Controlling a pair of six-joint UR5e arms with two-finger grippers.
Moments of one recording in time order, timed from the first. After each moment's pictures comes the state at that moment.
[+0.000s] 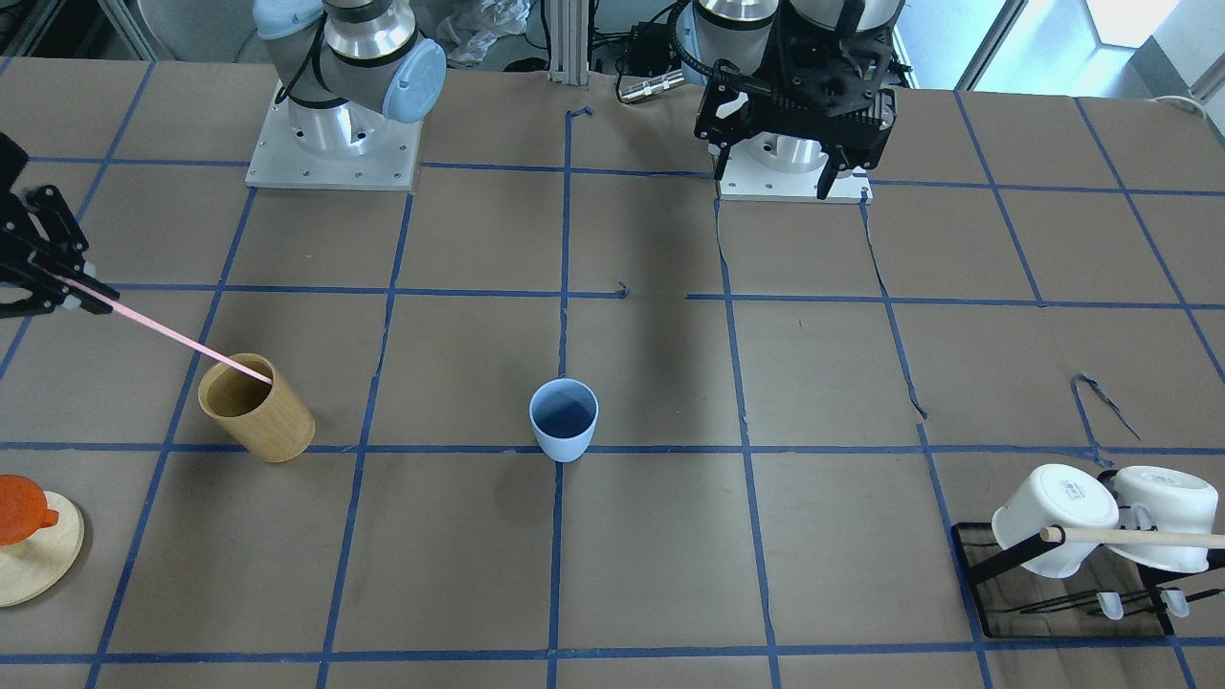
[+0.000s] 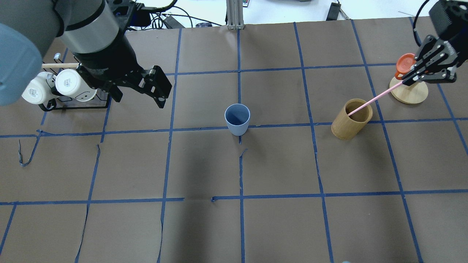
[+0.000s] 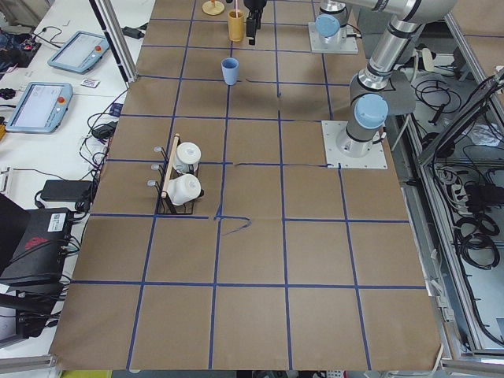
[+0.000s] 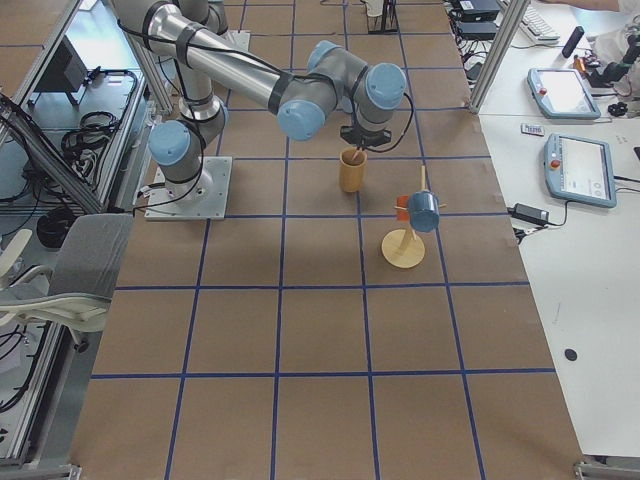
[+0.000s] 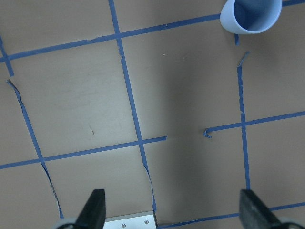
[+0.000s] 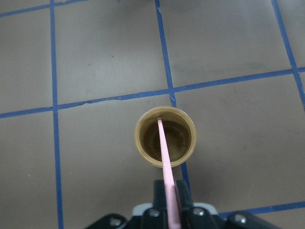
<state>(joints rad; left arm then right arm) -1.68 -1.52 -1.53 -1.63 1.57 0.07 1.09 -1.50 1.51 -1.40 -1.27 -1.87</state>
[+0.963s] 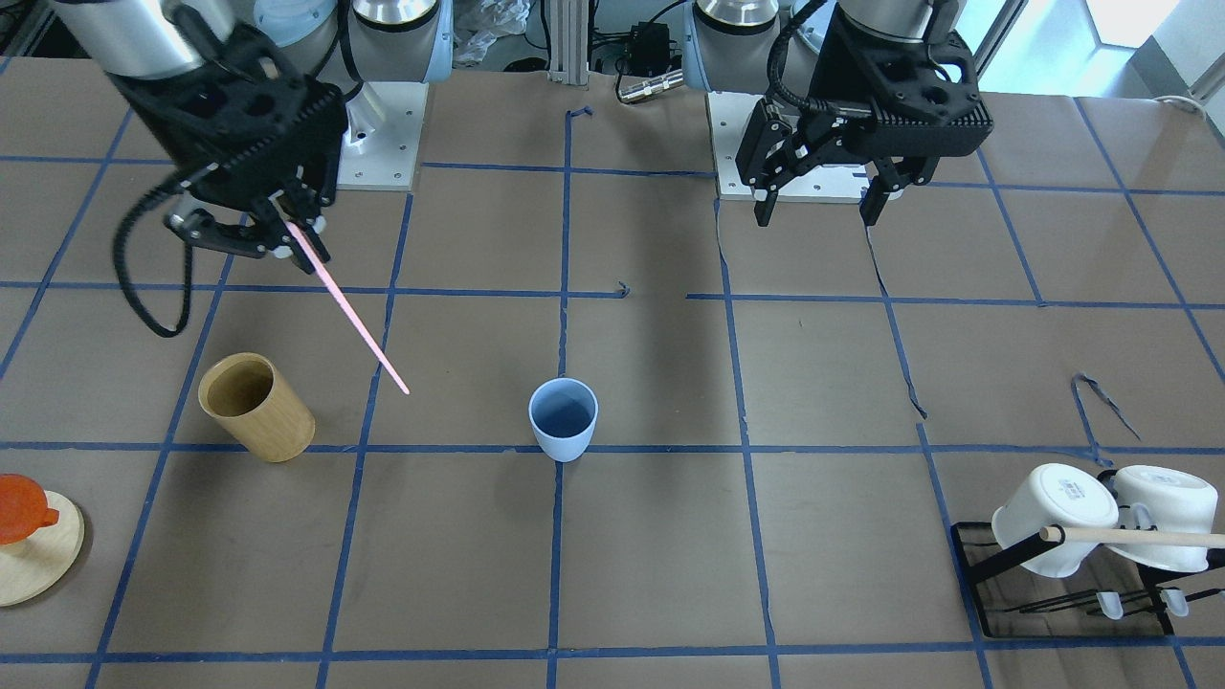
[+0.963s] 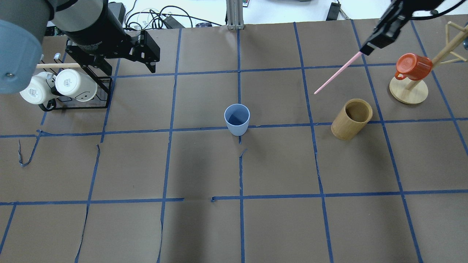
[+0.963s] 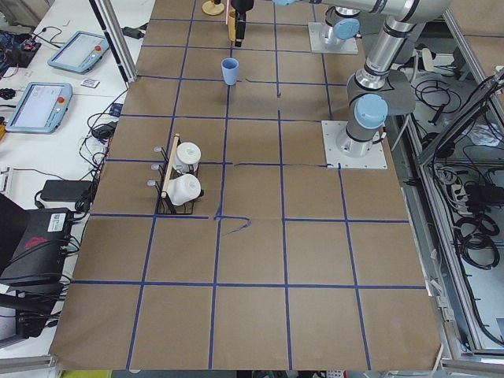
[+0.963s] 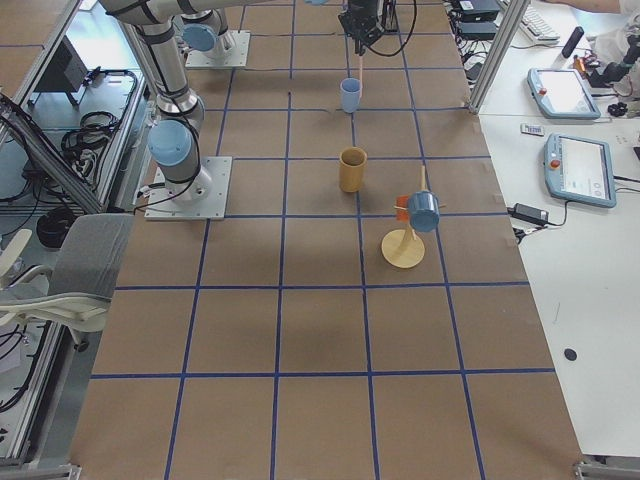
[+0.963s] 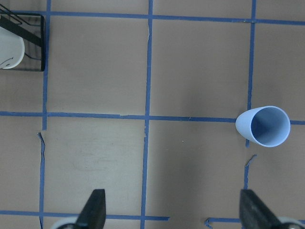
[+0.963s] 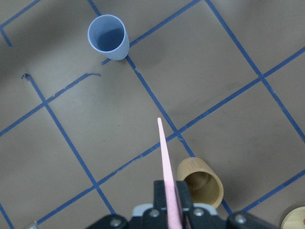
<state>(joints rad) -1.63 -1.53 -1.52 -1.55 1.58 -0.13 1.66 -1.45 1.35 -1.56 -1.49 -0.69</state>
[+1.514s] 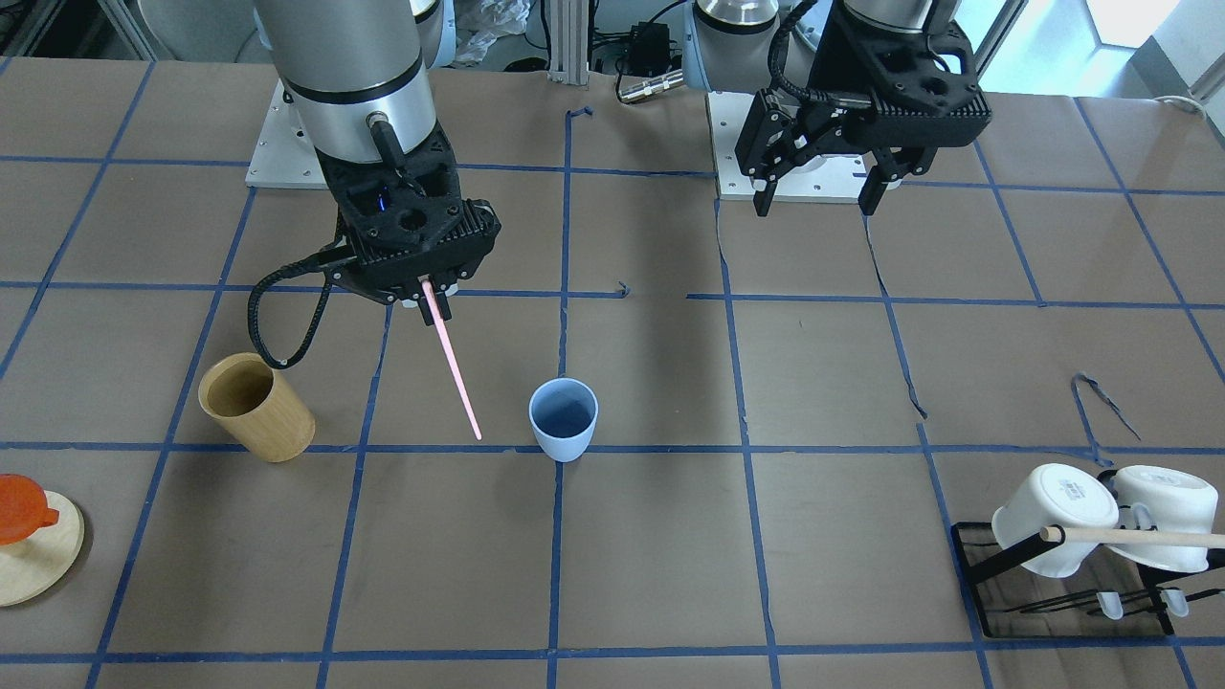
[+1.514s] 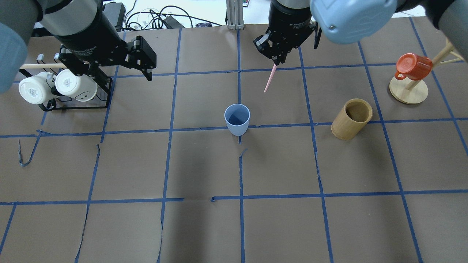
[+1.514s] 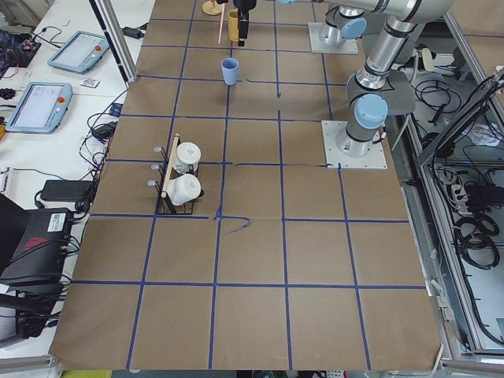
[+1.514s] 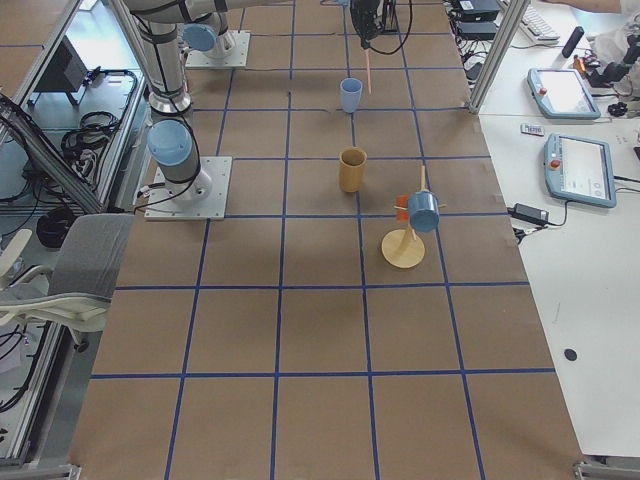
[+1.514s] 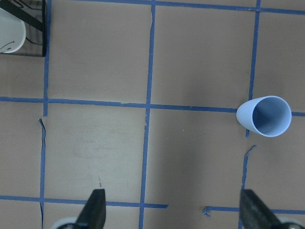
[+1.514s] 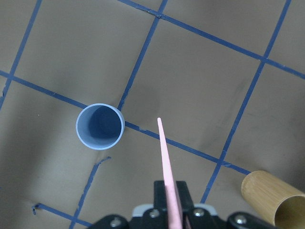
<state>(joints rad) -1.63 -1.51 -1.52 -1.57 1.57 -0.13 1.82 -1.37 1.34 -1.65 -1.56 -0.12</state>
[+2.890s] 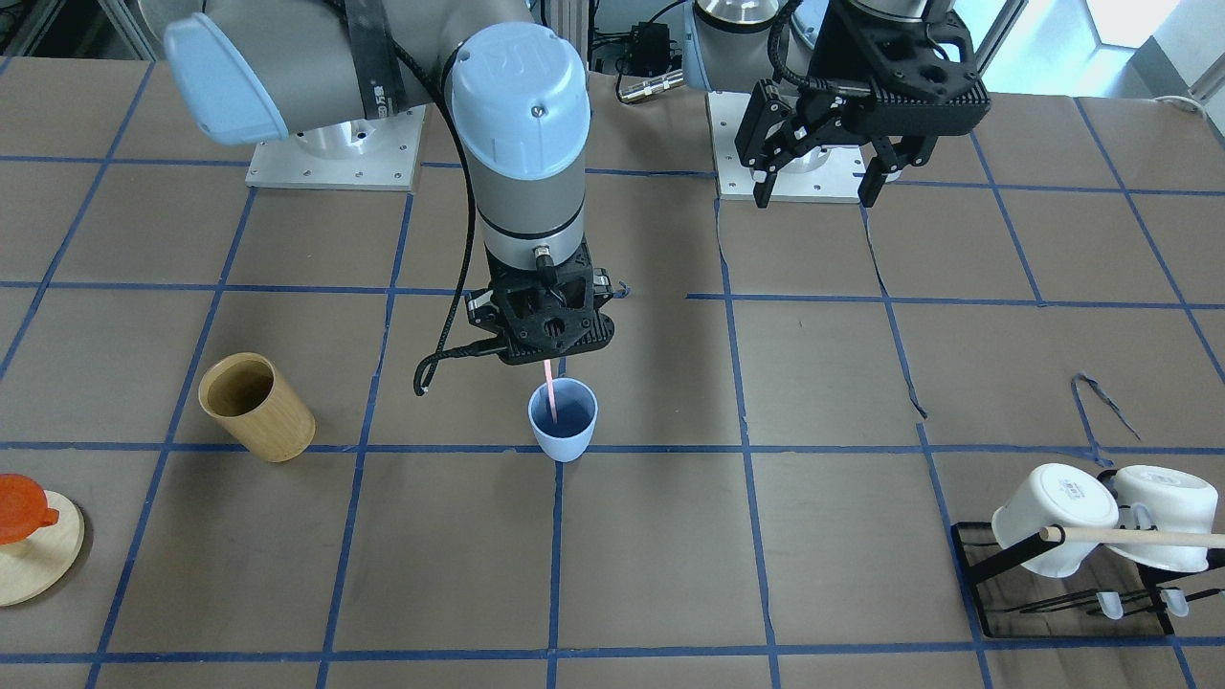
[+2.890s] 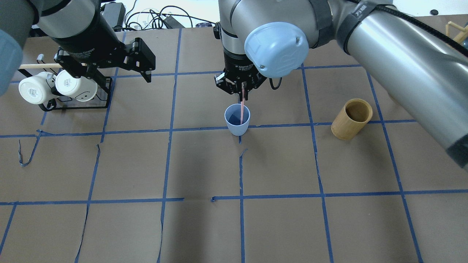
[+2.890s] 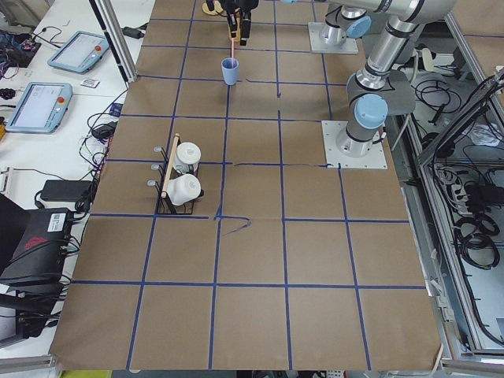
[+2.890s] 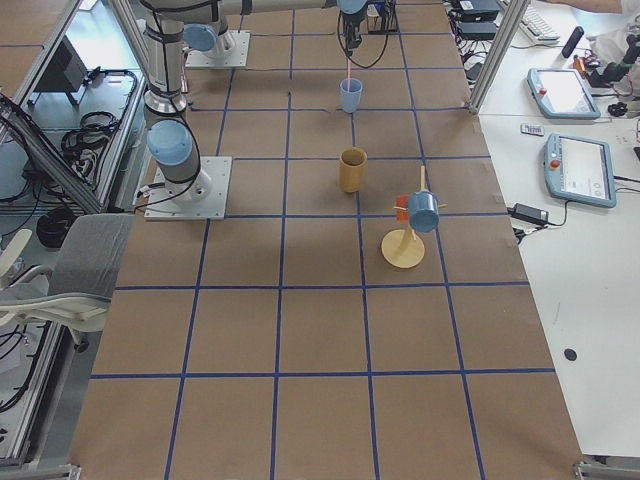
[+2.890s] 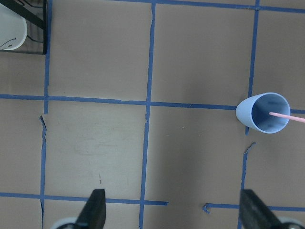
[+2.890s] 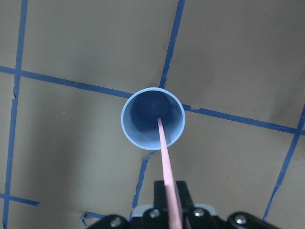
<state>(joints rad) -1.63 -1.50 -1.53 -1.57 1.57 -0.13 1.94 -1.21 1.36 -1.66 -1.54 0.15</state>
